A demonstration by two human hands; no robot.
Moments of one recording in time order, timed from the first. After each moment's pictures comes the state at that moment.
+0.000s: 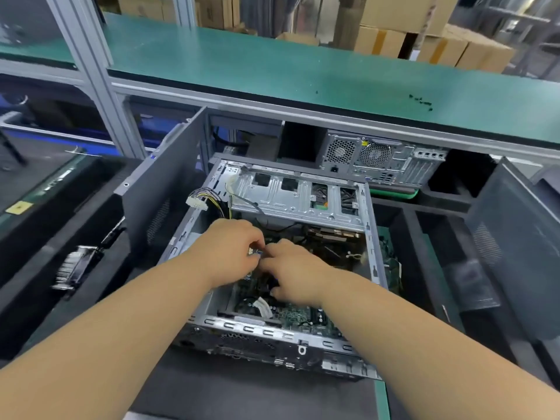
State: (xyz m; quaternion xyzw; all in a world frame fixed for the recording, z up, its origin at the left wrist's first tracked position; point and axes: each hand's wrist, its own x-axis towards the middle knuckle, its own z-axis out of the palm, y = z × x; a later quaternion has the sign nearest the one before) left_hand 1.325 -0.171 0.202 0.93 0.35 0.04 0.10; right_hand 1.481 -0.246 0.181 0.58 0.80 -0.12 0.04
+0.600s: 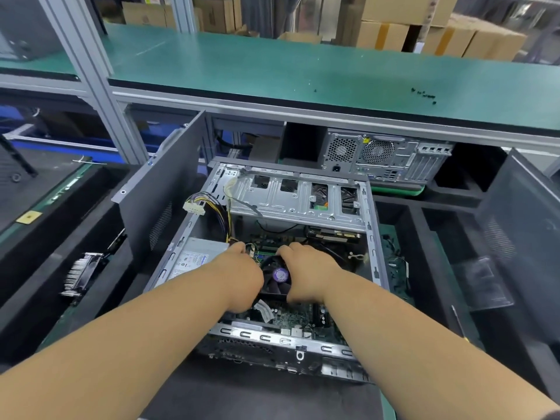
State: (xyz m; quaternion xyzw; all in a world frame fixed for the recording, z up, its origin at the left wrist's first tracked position) left_hand 1.347 -0.196 0.191 0.91 0.22 -0.32 -0.12; right_hand 1.507 -0.239 0.155 0.68 0.72 -0.14 0.06
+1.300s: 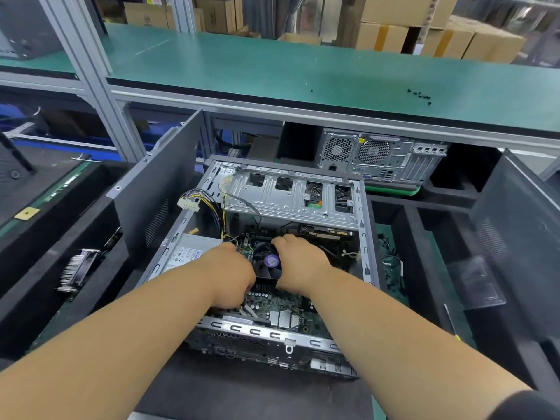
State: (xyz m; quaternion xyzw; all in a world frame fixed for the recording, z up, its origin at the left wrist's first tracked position) left_hand 1.341 -0.194 0.189 0.93 0.26 -0.26 -0.06; right_hand 1.504 -0.235 0.155 0.71 0.69 -0.14 0.01
